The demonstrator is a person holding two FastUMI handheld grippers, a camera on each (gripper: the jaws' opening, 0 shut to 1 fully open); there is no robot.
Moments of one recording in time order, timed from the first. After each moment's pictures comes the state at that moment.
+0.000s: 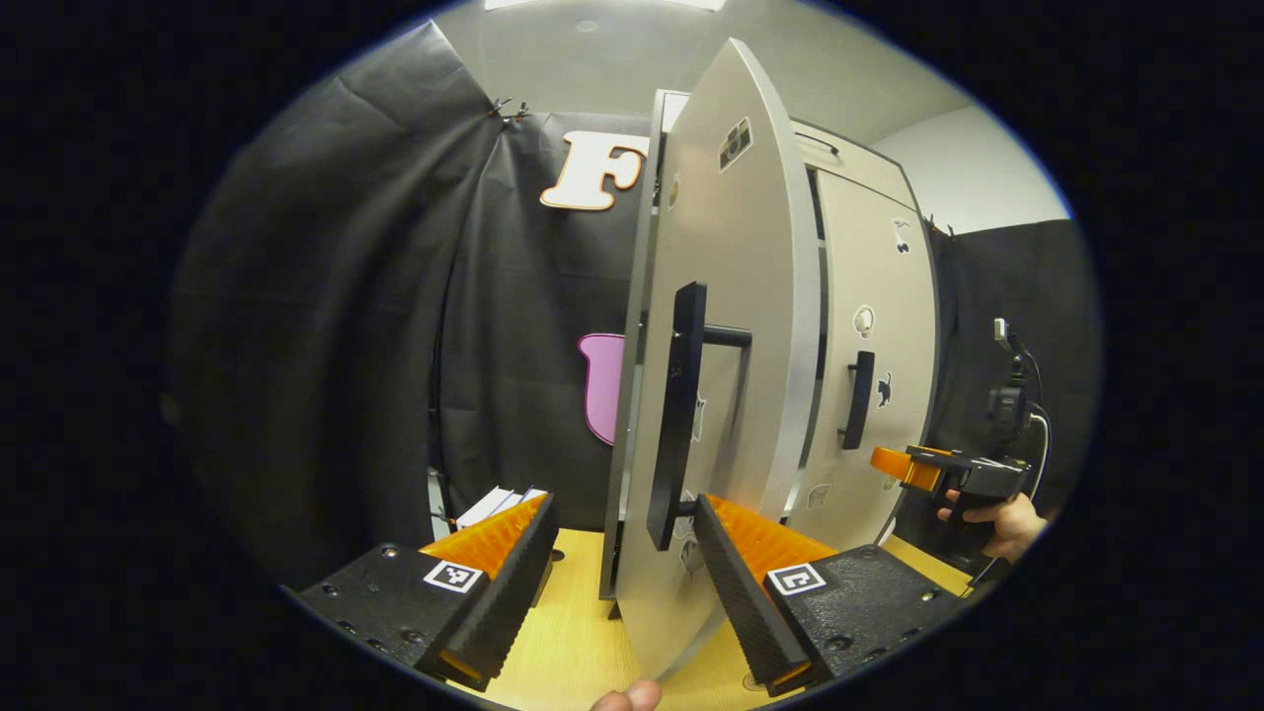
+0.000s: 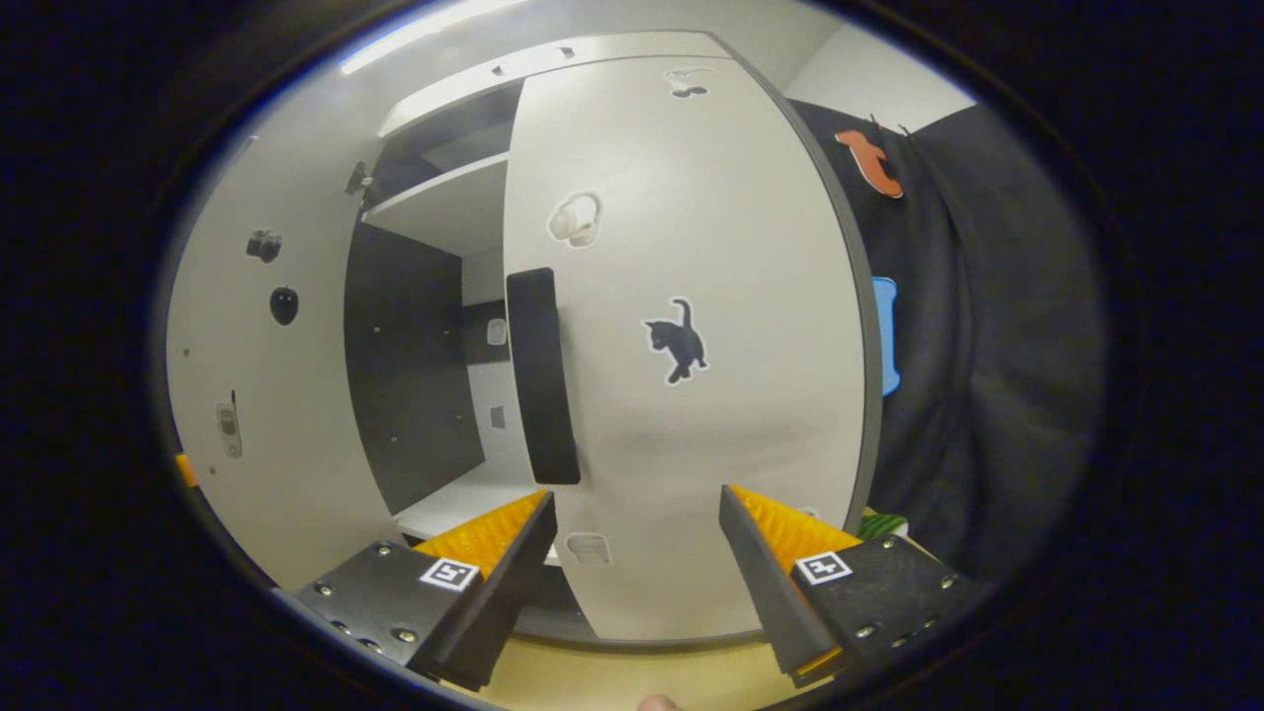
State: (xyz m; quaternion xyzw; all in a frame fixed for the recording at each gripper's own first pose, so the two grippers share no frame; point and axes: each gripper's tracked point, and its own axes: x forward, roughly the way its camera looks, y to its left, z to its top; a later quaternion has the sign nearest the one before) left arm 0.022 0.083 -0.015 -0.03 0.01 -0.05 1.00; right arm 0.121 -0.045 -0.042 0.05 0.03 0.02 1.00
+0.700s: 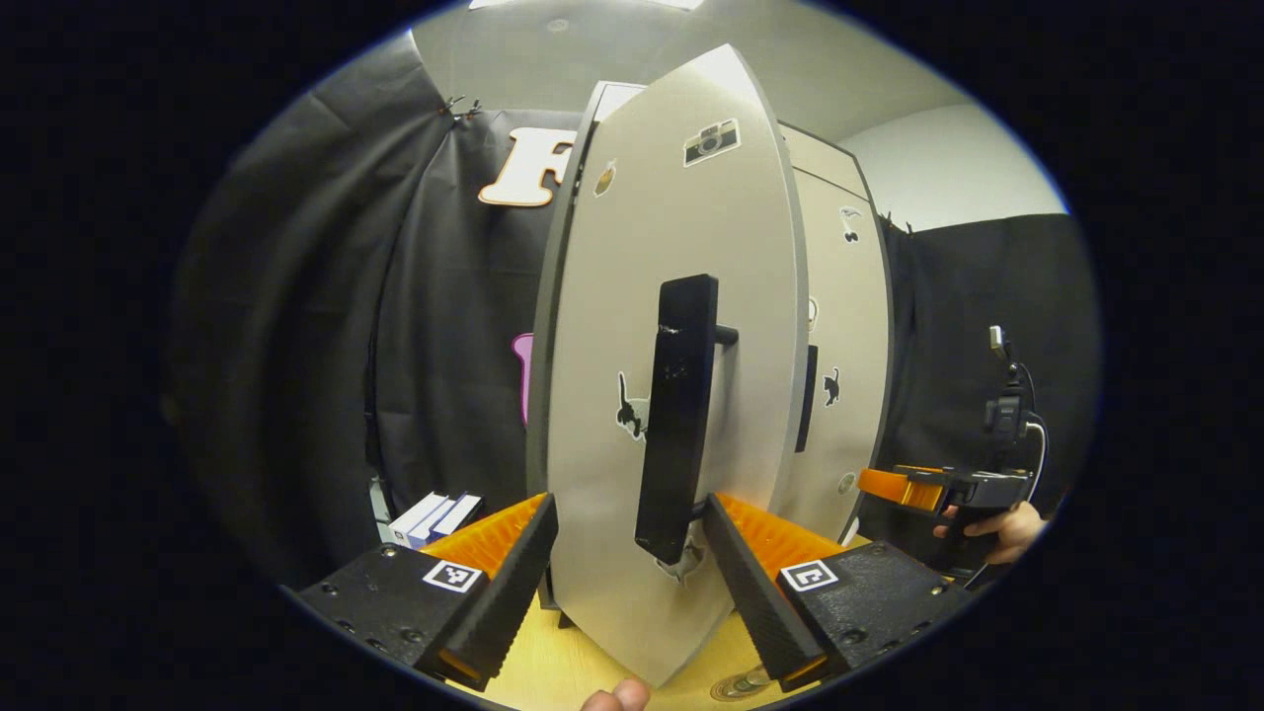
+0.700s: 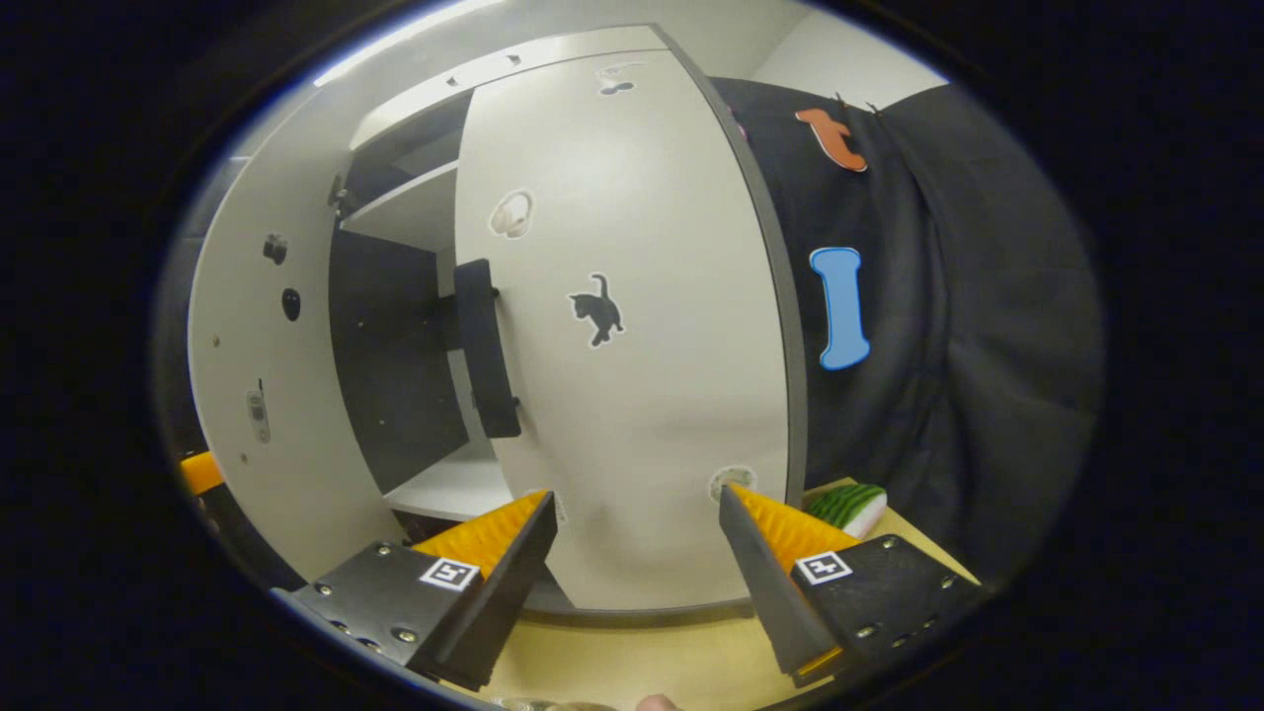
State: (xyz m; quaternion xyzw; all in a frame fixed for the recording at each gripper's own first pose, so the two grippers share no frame) left arm 0.041 0.015 -0.020 -0.03 0.01 -0.12 0.99; right arm 0.088 -0.093 -0.064 0.07 0.07 0.00 0.99
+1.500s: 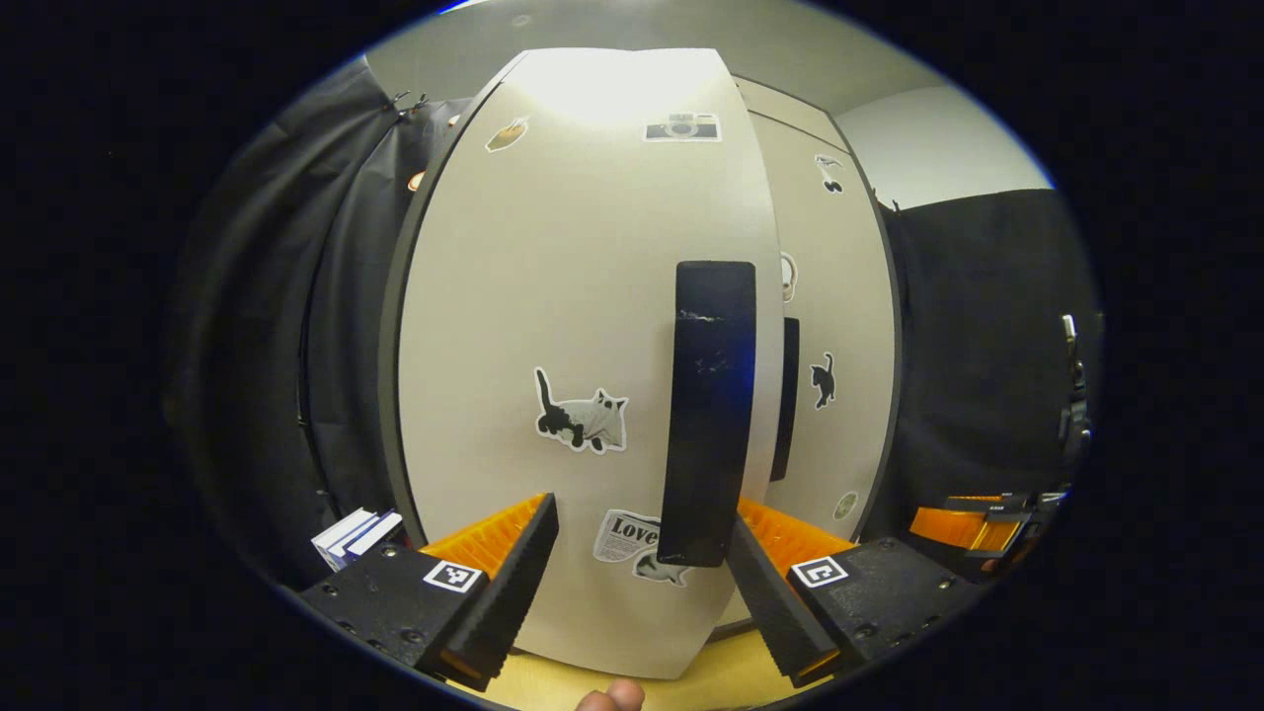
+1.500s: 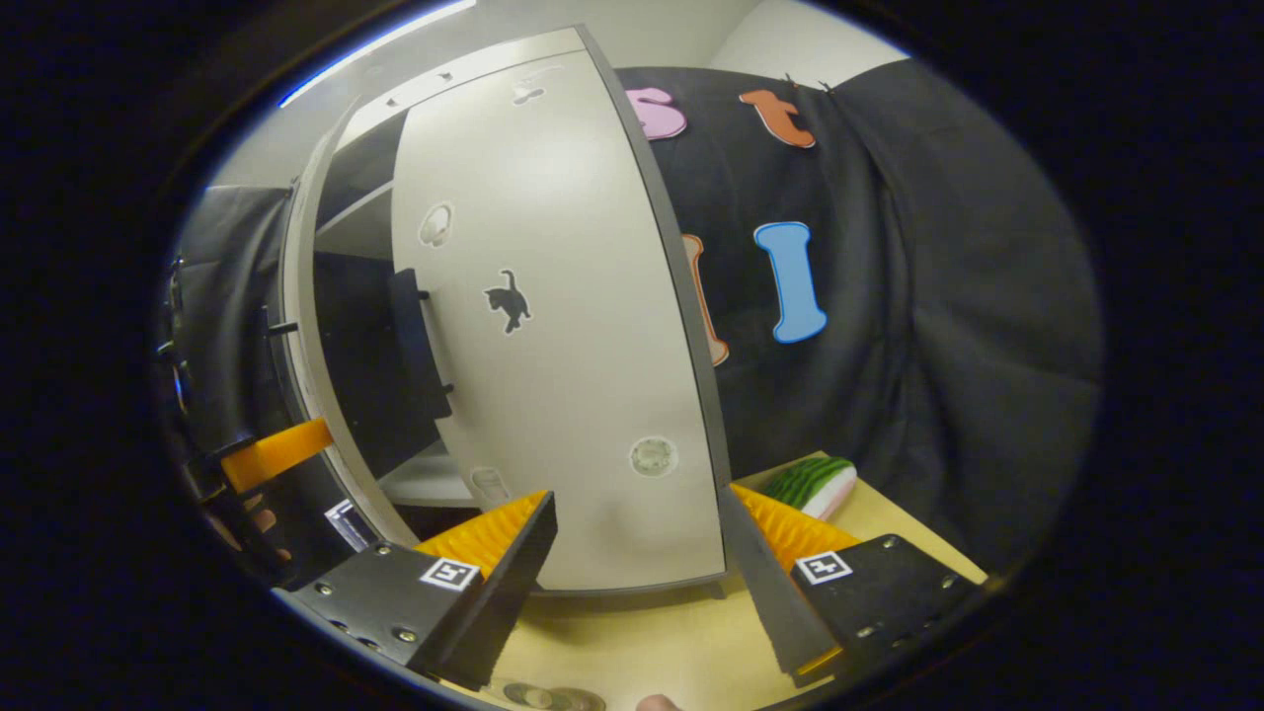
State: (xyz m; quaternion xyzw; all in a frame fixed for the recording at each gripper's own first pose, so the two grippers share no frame) left arm 0.140 -0.087 -0.031 -0.02 0.01 -0.13 0.99; right arm 0.067 -0.158 -0.090 0.10 0.09 -0.03 0.99
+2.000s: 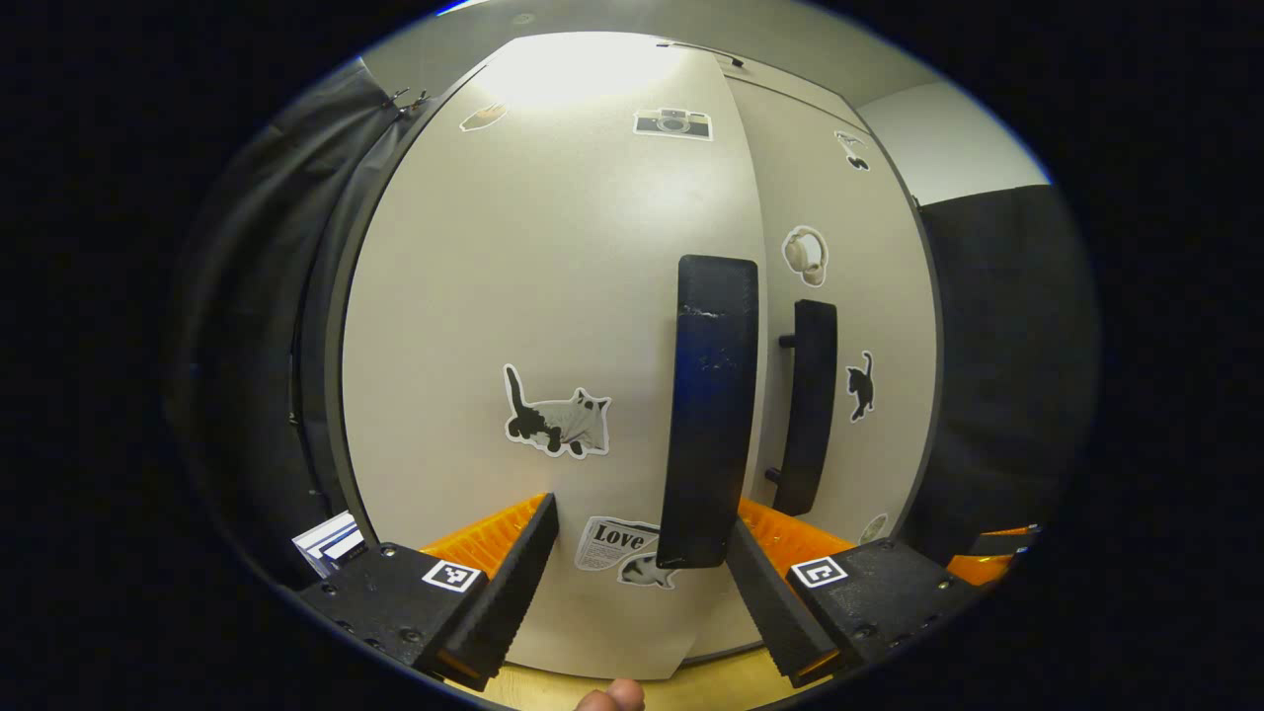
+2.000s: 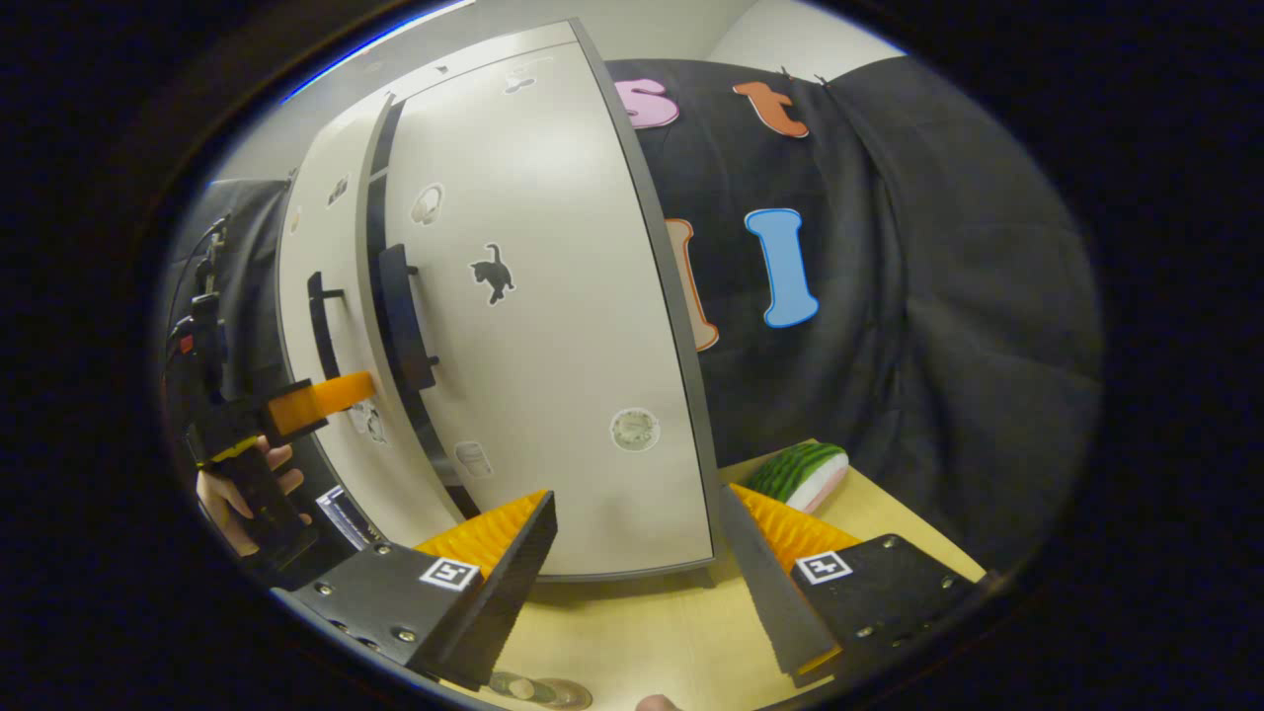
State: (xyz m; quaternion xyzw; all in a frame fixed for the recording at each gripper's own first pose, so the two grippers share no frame) left arm 0.191 -0.109 -0.034 -0.02 0.00 -0.09 1.00; right arm 0.057 -0.162 -0.106 0.11 0.10 -0.03 0.99
